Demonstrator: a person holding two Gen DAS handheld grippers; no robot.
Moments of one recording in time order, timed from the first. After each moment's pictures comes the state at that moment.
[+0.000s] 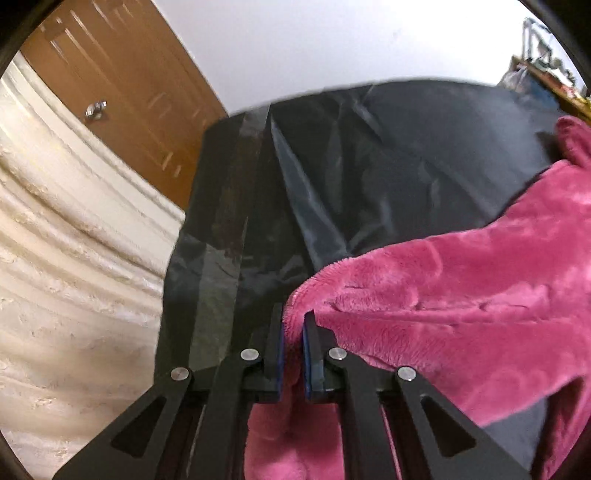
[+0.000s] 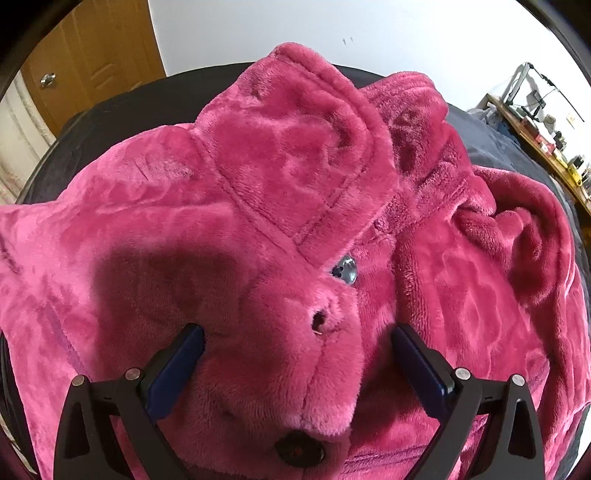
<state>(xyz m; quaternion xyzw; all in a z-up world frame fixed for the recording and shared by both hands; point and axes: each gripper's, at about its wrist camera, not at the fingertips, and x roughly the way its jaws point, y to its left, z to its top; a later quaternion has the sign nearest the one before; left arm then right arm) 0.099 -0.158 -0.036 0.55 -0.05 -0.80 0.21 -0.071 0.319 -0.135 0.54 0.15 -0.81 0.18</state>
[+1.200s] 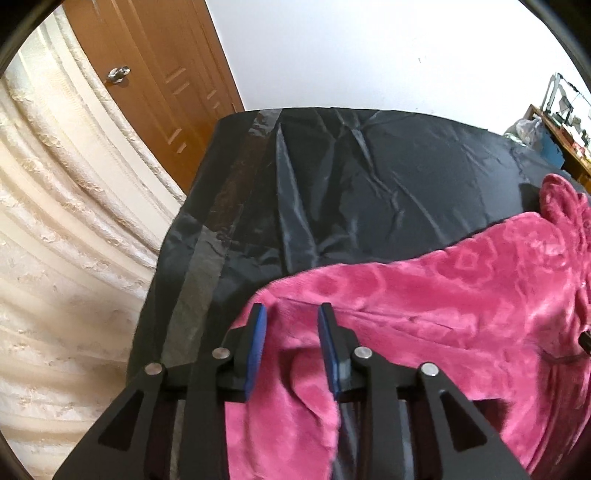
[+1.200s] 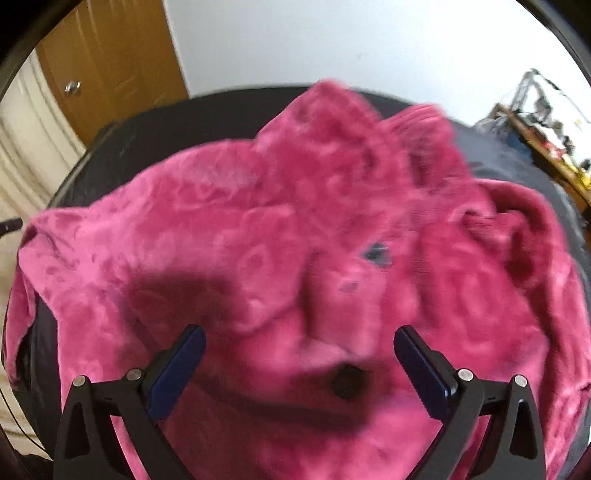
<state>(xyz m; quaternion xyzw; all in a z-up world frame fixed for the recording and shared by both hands) 0.117 -0.125 0.021 0.52 0.05 -0.82 0.23 -0.030 0.359 -0.098 0.50 0.13 -0.83 0.22</state>
